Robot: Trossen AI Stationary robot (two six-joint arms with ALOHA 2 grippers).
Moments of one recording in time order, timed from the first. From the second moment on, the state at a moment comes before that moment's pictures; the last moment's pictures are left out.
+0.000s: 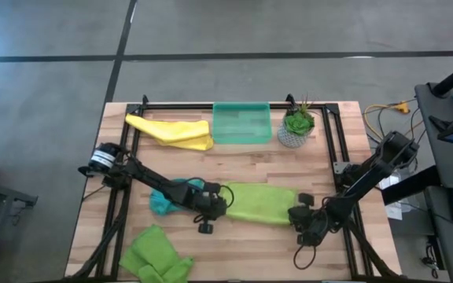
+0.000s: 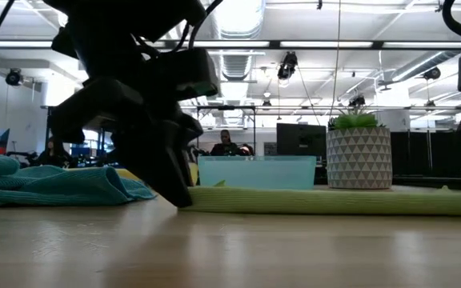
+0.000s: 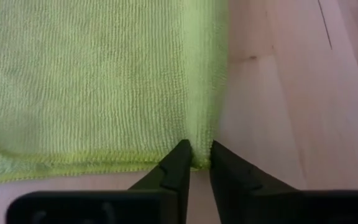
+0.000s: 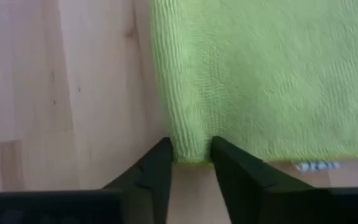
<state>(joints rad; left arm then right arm) -0.33 1.84 1.02 -0.17 -0.12 -0.15 0.83 1.52 0.62 -0.39 0.32 0.96</state>
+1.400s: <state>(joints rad) -0.35 1.72 1.02 -0.19 -0.11 -0.21 0.92 1.46 0.73 -0.43 0.30 1.23</state>
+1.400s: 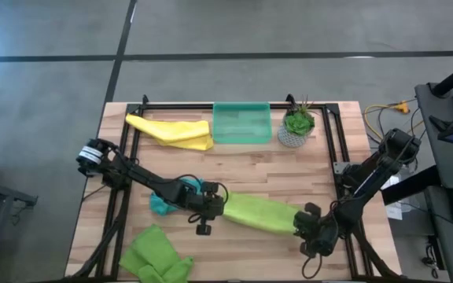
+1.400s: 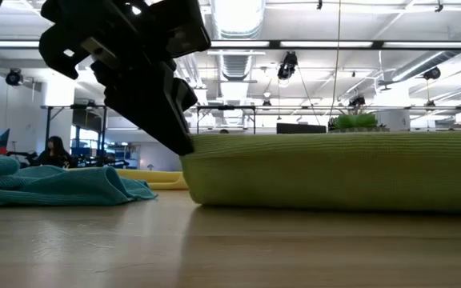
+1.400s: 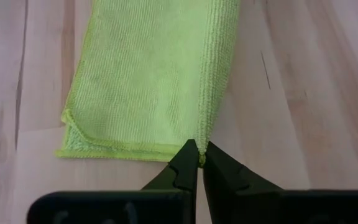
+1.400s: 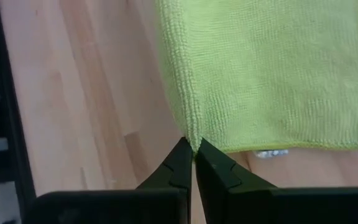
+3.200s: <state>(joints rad) -0.25 1.72 1.01 -0.17 -0.35 -0.31 0.84 1.40 0.72 -0.73 0.44 1.48</state>
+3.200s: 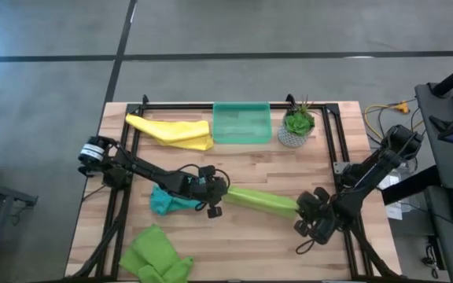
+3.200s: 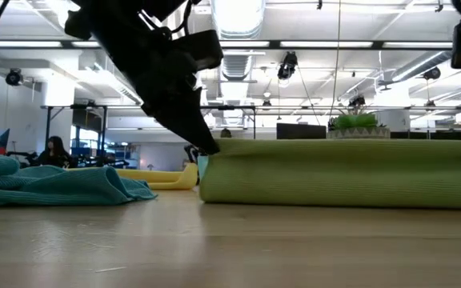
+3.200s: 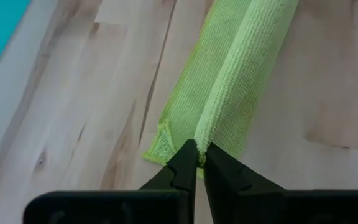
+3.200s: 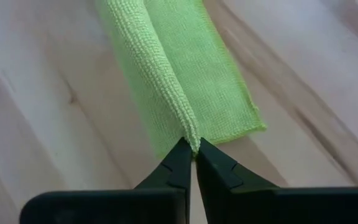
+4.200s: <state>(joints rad) -0.18 1.72 1.01 -0.17 -0.38 -0.34 0.73 1.34 0.71 -0.84 0.47 1.49</state>
